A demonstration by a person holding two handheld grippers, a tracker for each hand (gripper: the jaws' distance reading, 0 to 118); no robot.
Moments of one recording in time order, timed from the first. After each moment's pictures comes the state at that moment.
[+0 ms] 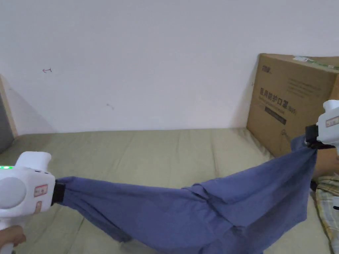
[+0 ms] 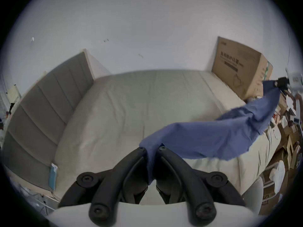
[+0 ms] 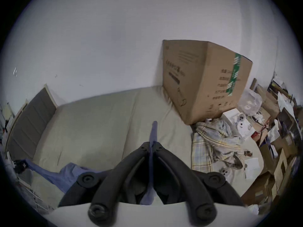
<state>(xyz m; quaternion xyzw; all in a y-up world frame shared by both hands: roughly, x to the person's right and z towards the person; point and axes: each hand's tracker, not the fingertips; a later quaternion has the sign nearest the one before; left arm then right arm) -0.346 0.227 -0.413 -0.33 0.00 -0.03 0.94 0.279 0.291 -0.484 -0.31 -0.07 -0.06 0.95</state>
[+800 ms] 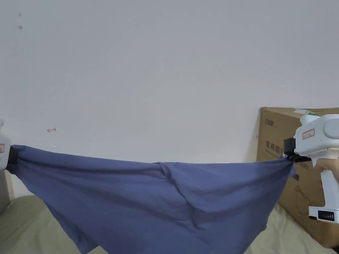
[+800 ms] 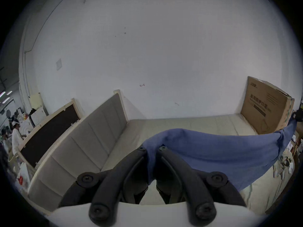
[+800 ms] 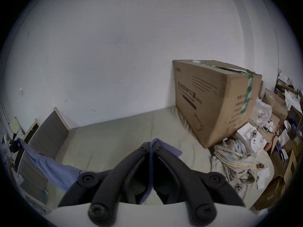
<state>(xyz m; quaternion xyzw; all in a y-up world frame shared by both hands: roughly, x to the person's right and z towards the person) -0.445 0.389 -0.536 -0.20 0.13 -0.04 0.97 0.211 0.376 -0.601 -0.24 -0.03 -0.09 0.96</state>
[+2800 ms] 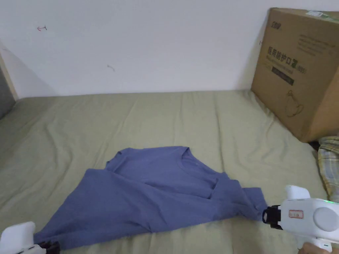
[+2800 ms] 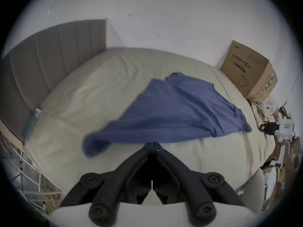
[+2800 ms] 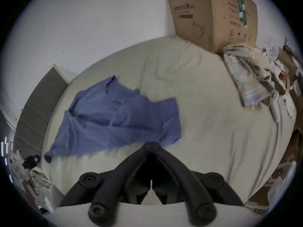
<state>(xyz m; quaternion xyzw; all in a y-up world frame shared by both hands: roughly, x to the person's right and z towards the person) -0.362 0.058 -0.293 -0.40 0.00 0.11 0.91 0.183 0.026 -0.373 -0.44 0.02 -0.15 0.88</state>
